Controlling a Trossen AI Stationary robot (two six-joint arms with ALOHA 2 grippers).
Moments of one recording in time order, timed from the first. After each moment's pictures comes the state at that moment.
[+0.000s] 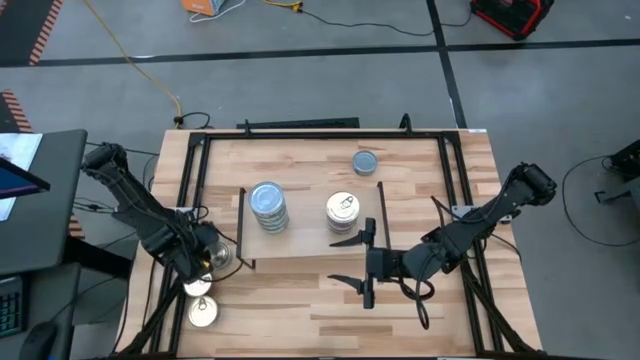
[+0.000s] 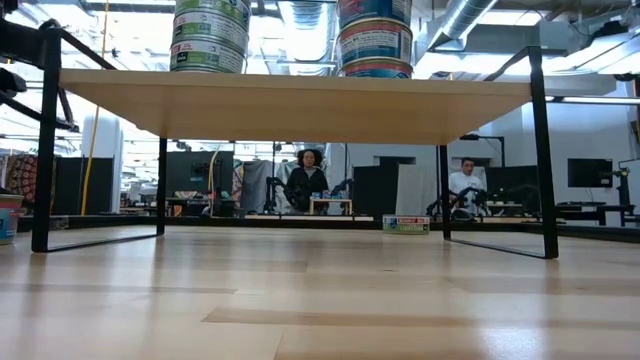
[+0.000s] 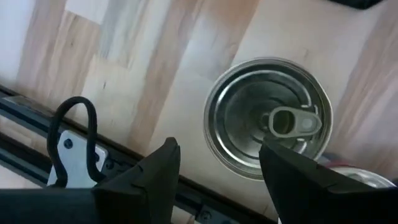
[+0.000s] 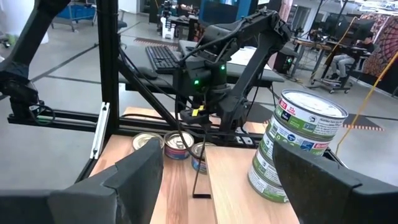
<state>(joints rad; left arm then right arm) -0.85 1.01 0.71 -1.26 -0.27 -1.24 0.57 1.48 1.20 0.16 0.65 -0.08</state>
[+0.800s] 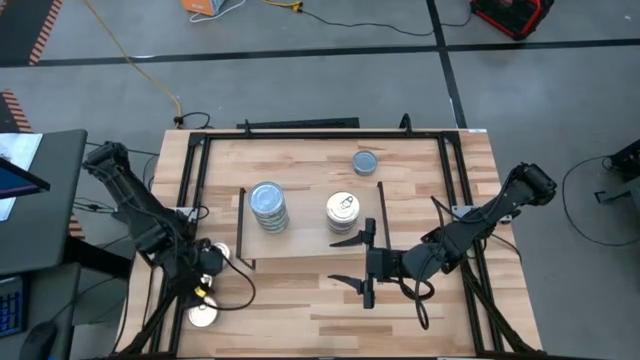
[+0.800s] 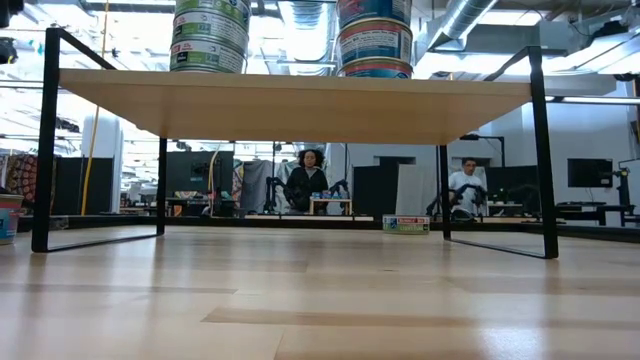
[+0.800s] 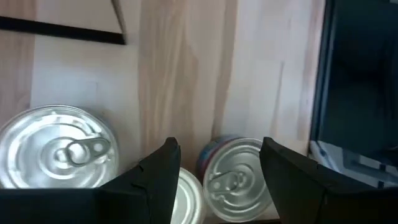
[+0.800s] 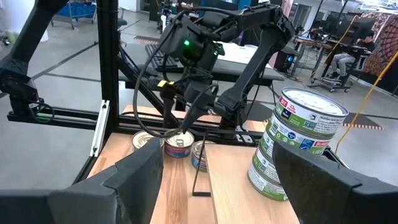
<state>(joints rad) -0.91 1.01 0.84 -0.90 -0.11 -1.03 0.57 1.48 1.20 0.15 0.65 -0.08</state>
